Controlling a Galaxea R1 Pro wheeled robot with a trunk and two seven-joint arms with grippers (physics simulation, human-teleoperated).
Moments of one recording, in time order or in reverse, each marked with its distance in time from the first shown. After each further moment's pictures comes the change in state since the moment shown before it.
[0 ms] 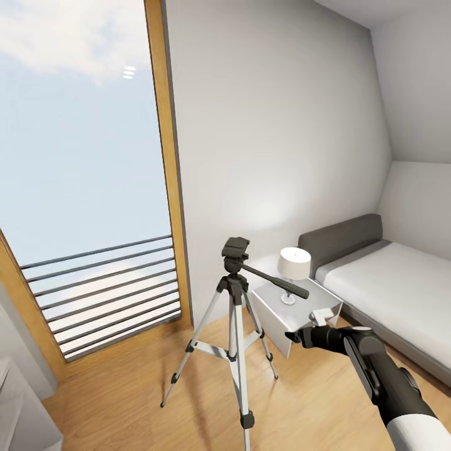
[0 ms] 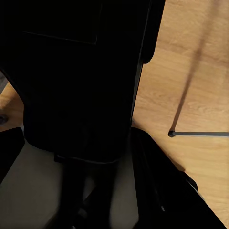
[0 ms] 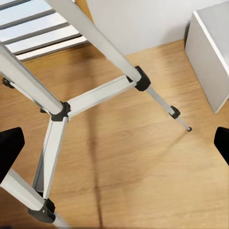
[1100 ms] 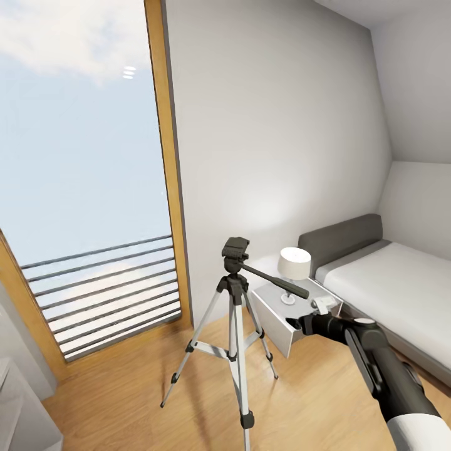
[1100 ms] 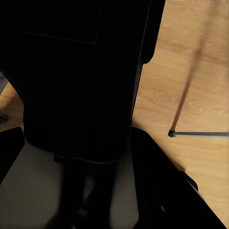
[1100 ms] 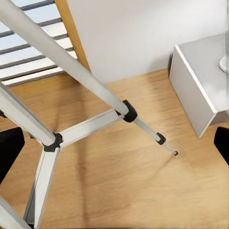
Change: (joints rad) left arm 0.000 0.000 0.000 0.000 0.000 0.000 0.001; right arm 0.000 0.006 -0.008 -0.108 -0.027 -0.001 -0.069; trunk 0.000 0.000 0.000
